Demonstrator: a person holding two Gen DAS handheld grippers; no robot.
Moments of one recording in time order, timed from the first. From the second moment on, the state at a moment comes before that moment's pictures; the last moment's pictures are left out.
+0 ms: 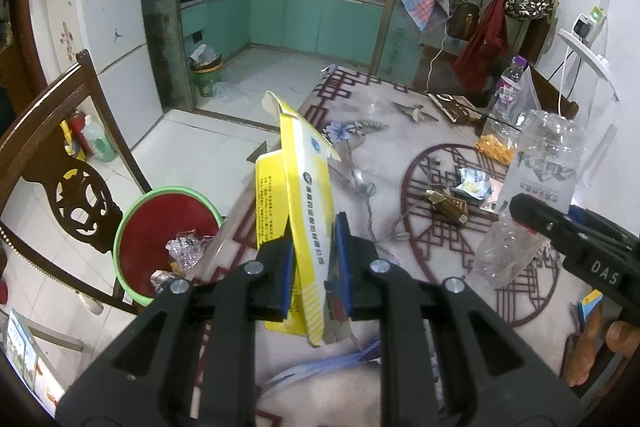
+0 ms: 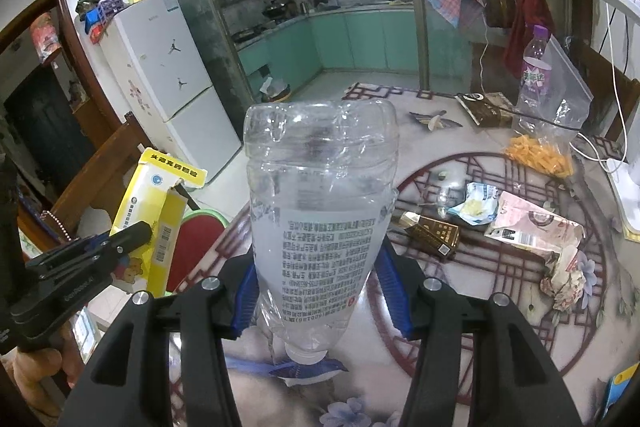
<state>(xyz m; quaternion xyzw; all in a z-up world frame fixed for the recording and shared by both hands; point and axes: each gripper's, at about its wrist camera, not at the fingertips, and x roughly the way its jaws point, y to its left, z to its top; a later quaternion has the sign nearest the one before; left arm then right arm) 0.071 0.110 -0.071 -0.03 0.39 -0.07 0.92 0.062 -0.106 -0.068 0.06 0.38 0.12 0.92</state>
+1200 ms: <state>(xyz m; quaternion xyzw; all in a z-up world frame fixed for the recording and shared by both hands) 0.152 0.296 -0.087 -0.02 0.41 -0.10 0.91 0.125 0.104 -0.078 0.05 0.39 0.10 0.92</state>
